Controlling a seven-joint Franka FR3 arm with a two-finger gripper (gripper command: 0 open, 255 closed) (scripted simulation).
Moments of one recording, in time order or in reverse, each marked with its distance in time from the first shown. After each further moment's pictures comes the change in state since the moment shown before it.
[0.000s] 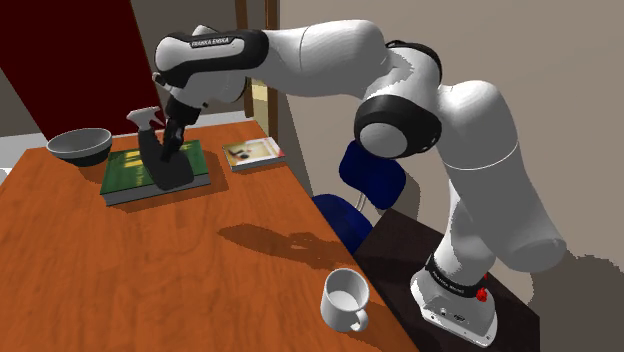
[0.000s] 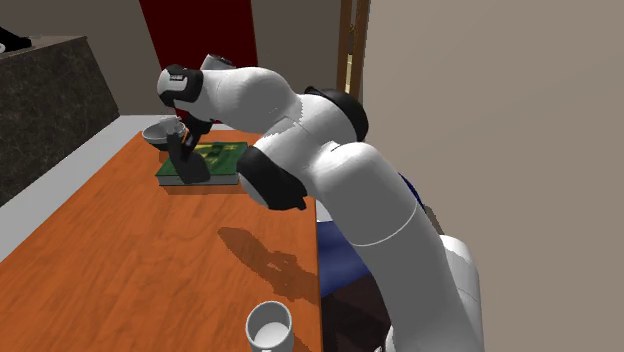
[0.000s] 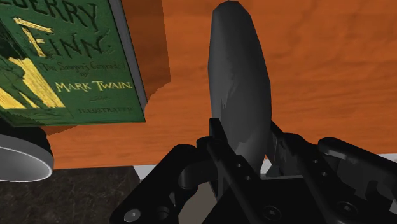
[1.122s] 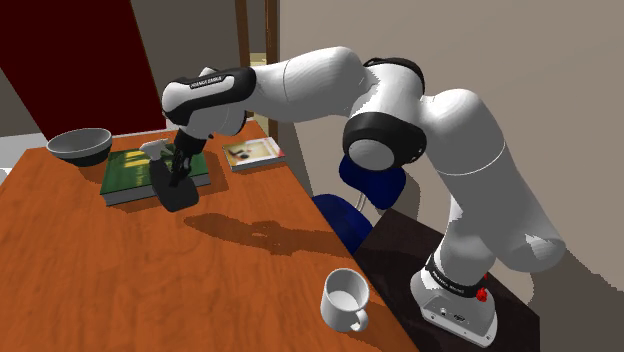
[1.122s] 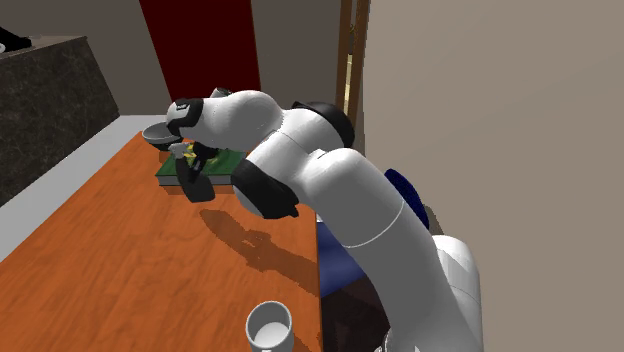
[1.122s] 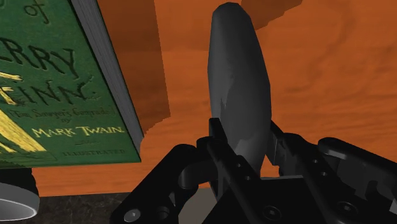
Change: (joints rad) arm -0.015 0.086 0.055 -0.070 0.088 0.128 -0.110
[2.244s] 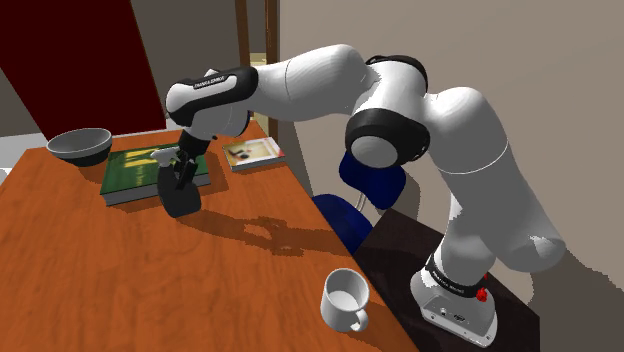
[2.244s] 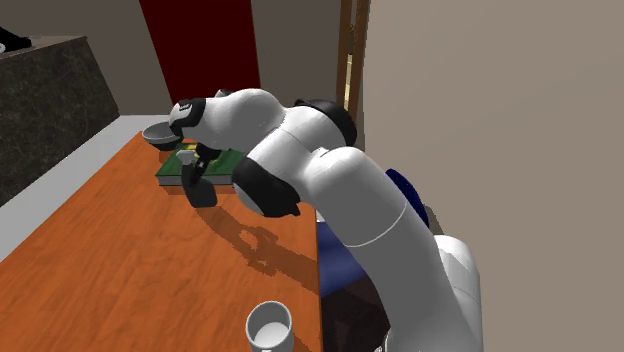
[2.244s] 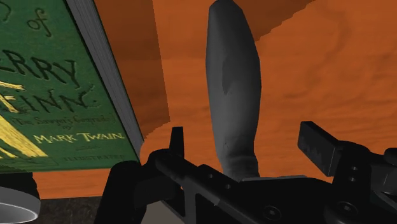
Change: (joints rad) arm 0.002 -0.019 0.000 -0.041 0.007 0.013 -0.026
